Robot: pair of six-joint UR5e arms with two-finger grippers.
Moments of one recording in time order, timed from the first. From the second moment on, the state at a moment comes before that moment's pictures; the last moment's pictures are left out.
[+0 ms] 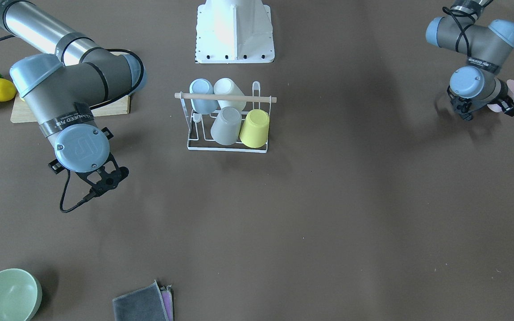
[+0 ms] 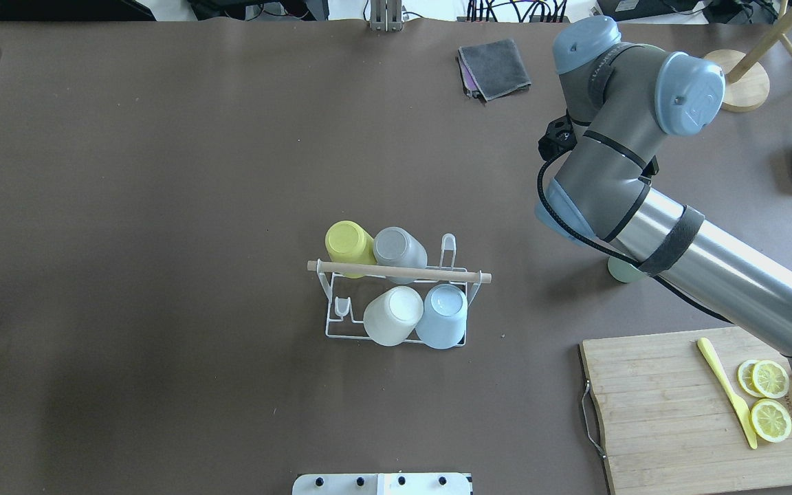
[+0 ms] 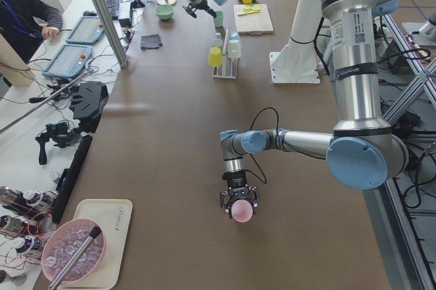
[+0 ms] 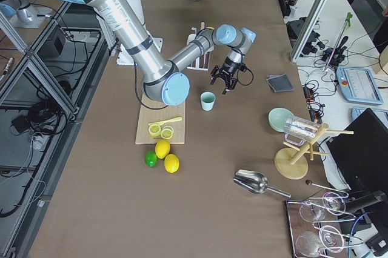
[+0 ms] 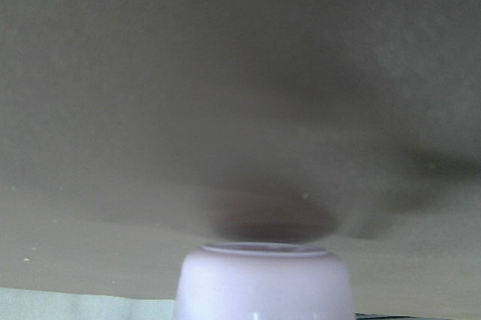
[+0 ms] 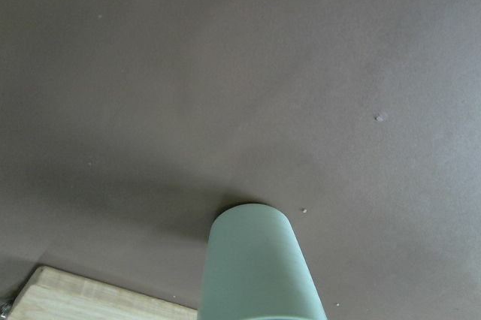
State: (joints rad) left arm -0.68 -1.38 -1.67 -1.36 -1.57 0.49; right arm 0.83 -0.90 1.48 -2.31 2.05 -0.18
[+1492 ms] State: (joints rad) left arm -0.68 -1.36 -1.70 -1.40 -1.58 0.50; right arm 0.76 -0.82 1.31 -2.32 1.91 -0.37
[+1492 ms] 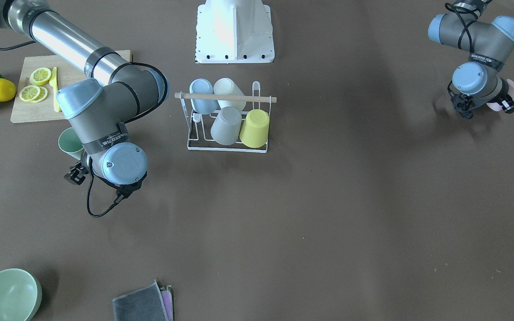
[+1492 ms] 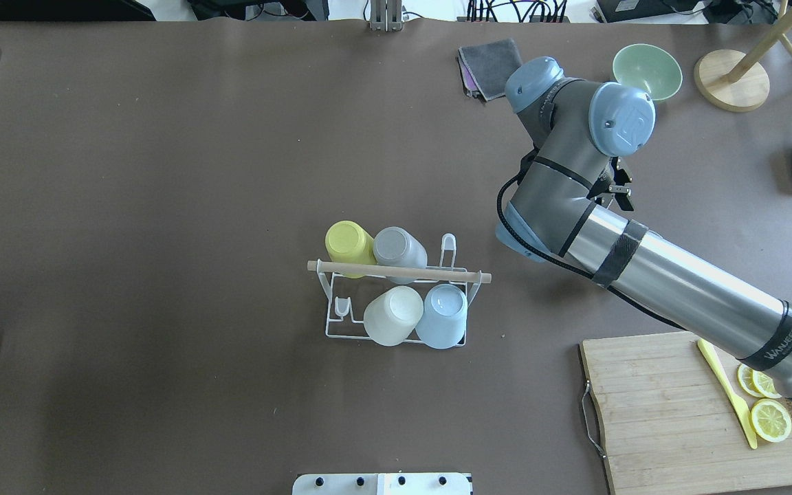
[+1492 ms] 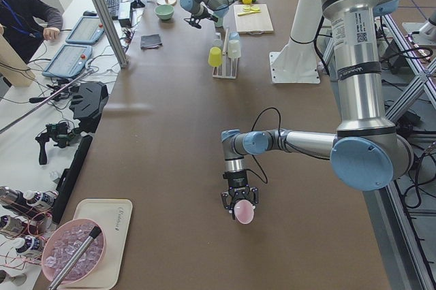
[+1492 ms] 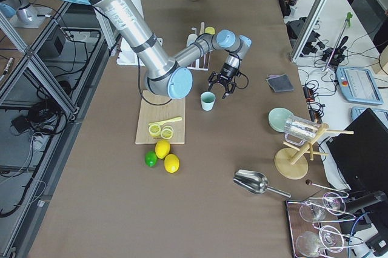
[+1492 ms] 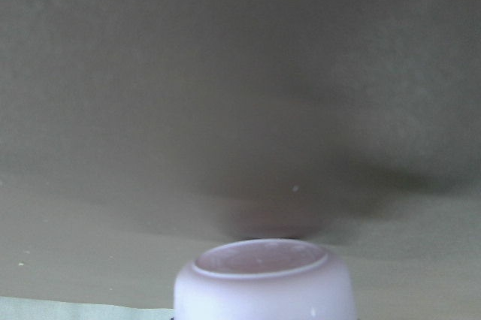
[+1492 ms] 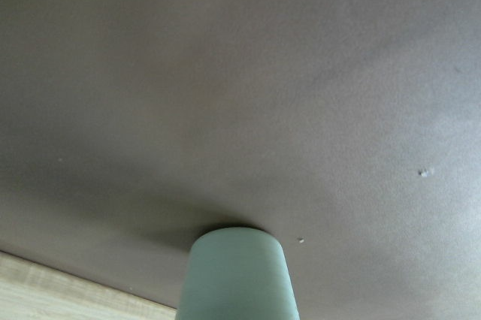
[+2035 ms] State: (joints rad) left arm -0.77 -1.39 -1.83 -1.39 -1.58 0.51; right arm 0.74 -0.81 1.30 -2.39 1.88 -0.41
